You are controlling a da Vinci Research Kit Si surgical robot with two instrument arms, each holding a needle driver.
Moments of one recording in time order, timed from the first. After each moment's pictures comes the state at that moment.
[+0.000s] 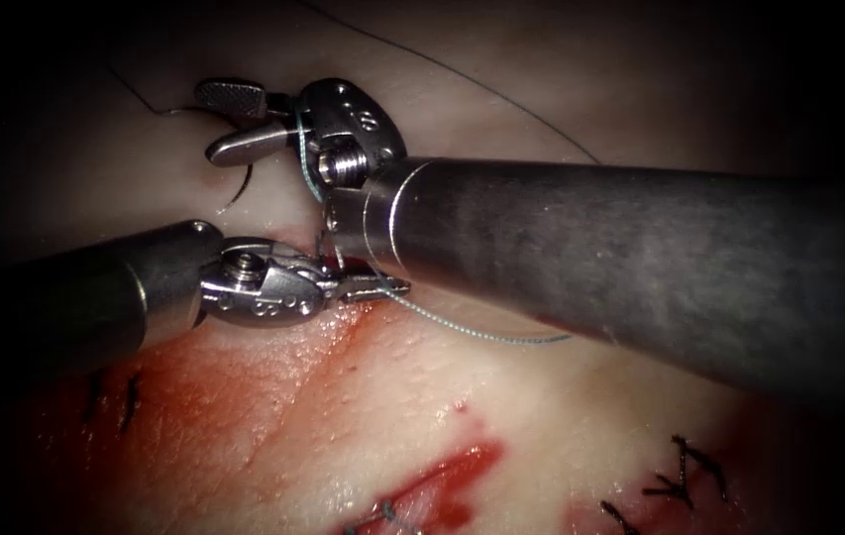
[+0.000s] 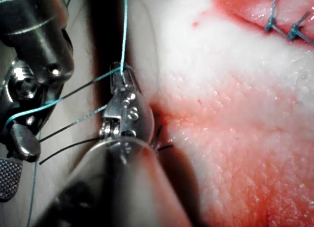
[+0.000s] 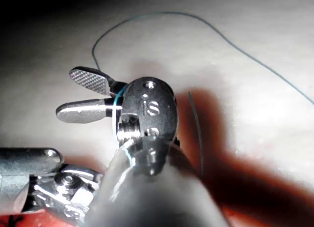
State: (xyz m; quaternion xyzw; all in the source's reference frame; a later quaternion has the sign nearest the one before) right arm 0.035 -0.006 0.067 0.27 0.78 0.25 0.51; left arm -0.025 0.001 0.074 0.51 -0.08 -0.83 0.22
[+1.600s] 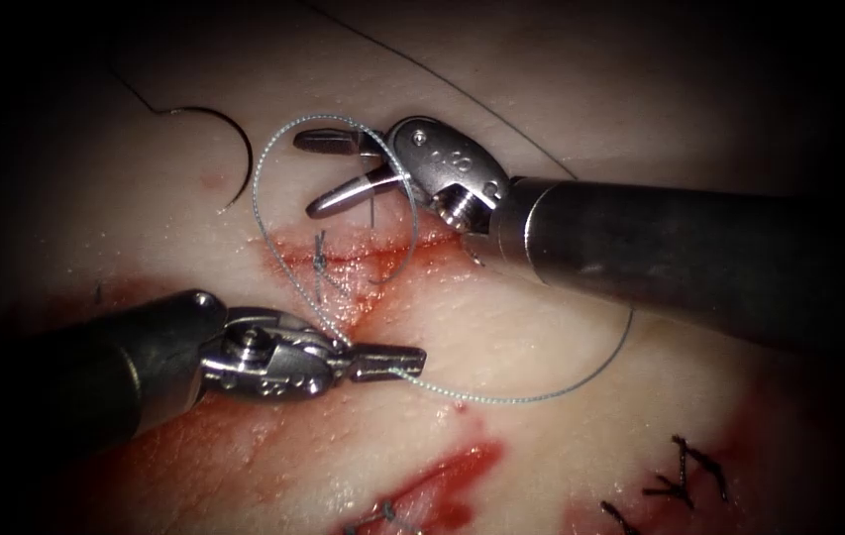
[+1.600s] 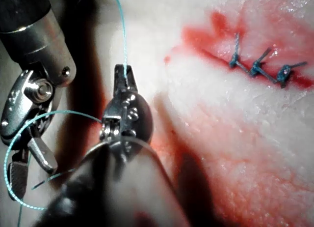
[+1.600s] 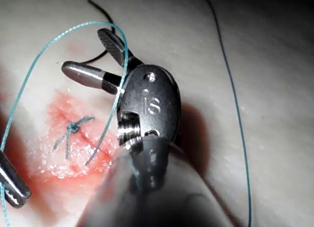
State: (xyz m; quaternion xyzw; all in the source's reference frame) right arm 0.029 -0.006 0.072 0.18 0.71 0.21 0.65; left arm -0.027 -0.004 0.071 0.52 -0.04 -0.82 0.25
